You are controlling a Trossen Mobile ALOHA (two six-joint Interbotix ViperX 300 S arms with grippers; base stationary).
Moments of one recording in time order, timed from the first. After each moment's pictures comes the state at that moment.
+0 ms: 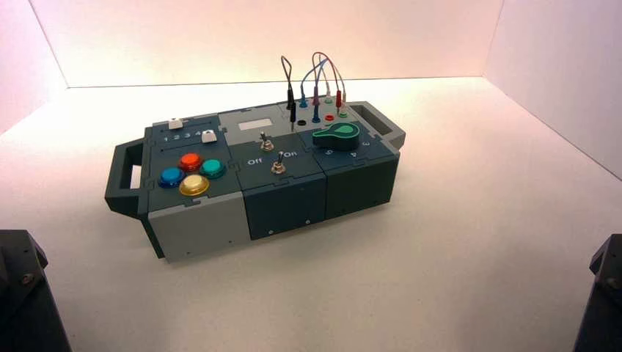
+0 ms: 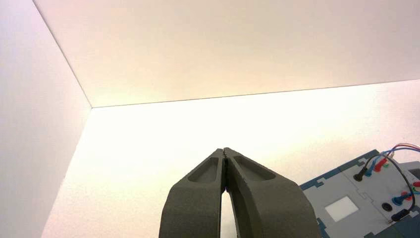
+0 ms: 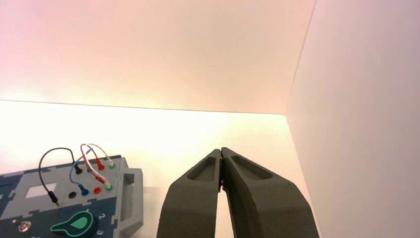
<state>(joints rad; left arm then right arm) 0.01 -1.03 1.14 -0.12 0.30 0.15 0.13 -1.35 1.14 -0.09 0.48 0.06</state>
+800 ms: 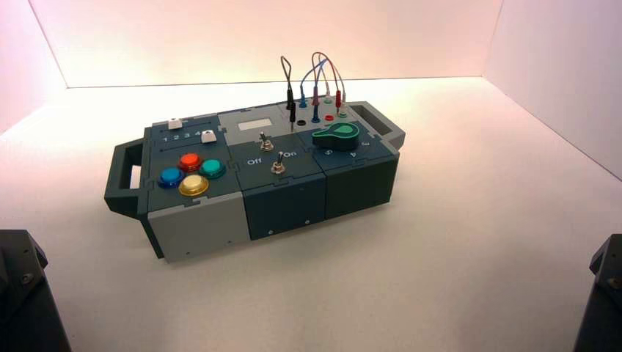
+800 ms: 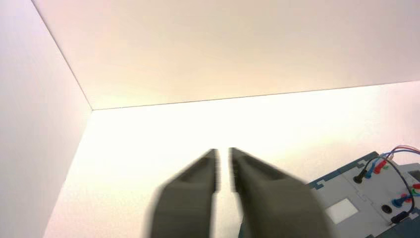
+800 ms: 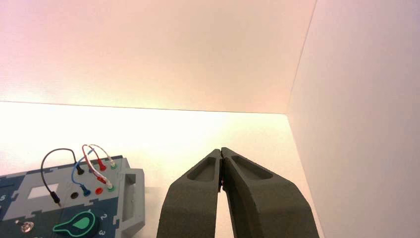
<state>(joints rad) 0.01 -1.00 1.13 -0.12 0.30 0.16 0.13 -1.35 1.14 -0.08 0.48 0.06</state>
